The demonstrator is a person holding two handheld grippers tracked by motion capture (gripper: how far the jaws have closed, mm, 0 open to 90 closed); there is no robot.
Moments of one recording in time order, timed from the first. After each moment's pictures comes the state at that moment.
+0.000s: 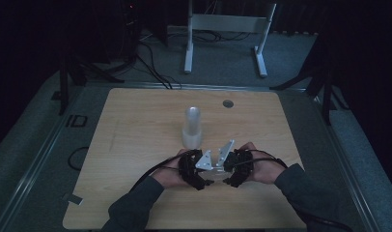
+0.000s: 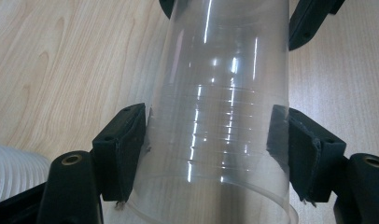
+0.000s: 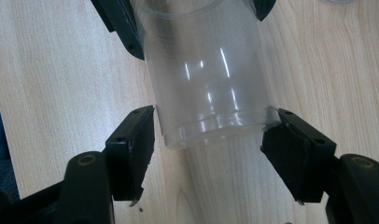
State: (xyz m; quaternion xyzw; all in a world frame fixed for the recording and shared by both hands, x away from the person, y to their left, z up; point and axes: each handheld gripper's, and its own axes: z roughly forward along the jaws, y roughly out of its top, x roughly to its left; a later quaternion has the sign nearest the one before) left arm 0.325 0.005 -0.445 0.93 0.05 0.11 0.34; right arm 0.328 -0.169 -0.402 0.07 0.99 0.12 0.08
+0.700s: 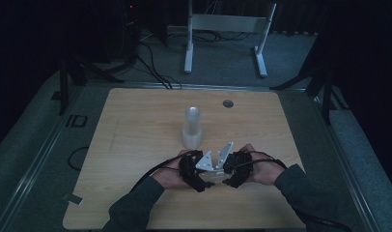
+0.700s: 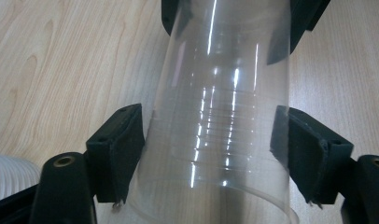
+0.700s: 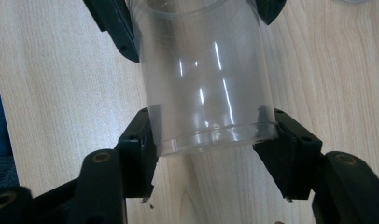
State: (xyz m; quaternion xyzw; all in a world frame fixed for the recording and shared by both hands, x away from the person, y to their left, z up) left arm 0.323 0.004 -0.444 0.93 0.05 0.09 0.35; right arm 0.326 -0.168 -0.406 0.06 0.99 0.12 0.08
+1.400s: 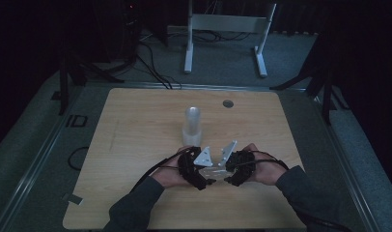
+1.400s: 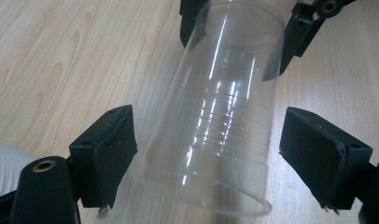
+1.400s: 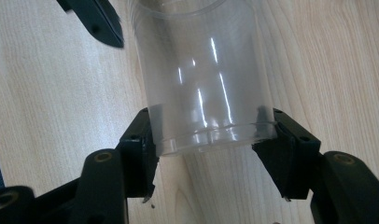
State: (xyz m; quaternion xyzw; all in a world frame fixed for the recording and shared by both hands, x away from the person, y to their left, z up) left arm 0.325 0.009 -0.434 0.92 0.08 0.10 0.37; right arm 0.330 -0.177 -0.409 0.09 0.98 0.13 0.09
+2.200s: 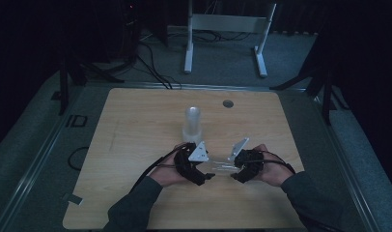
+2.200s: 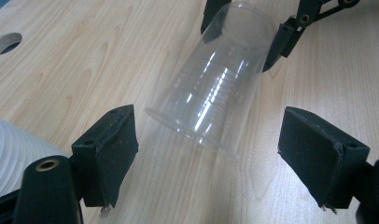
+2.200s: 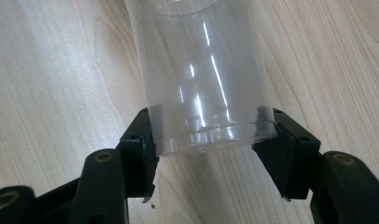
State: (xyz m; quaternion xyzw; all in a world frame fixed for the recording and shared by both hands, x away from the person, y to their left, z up) left arm 0.329 0.018 -0.429 0.90 0.10 0.12 0.40; right arm 0.339 -0.206 -0.420 0.17 0.97 0.15 0.10
